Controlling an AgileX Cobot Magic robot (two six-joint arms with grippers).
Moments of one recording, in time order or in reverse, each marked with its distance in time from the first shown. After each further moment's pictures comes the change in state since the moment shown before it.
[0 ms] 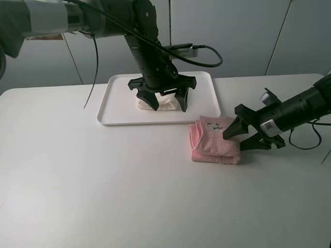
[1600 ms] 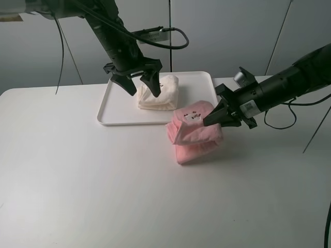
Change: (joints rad) left arm 0.210 -0.074 0.000 -0.110 0.110 0.359; right arm 0.106 0.001 -0.208 0.019 0.250 -0.010
